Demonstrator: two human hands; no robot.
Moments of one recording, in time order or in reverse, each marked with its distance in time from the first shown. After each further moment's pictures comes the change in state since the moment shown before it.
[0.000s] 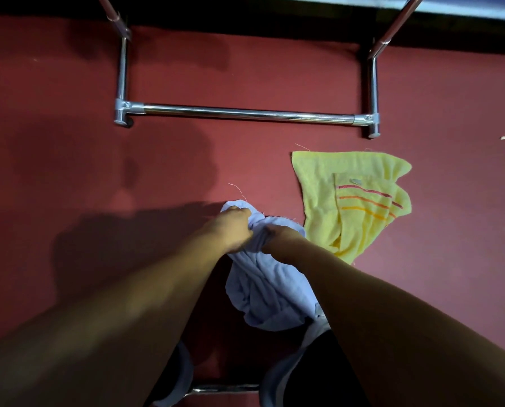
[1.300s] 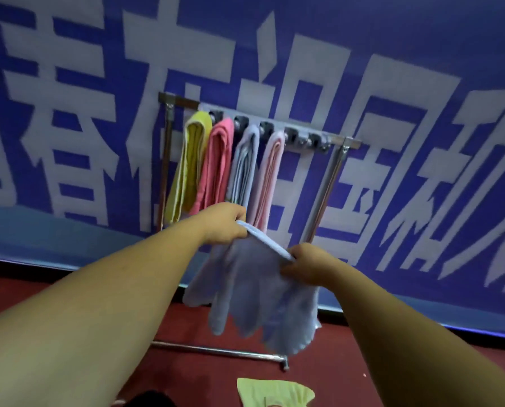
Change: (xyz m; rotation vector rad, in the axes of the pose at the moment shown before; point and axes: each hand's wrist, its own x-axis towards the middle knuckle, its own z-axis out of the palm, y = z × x) left_hand -0.487 0.173 -0.386 -0.109 0.904 0.449; right_hand -0.554 -0.233 -0.191 -0.645 0.877 -0.426
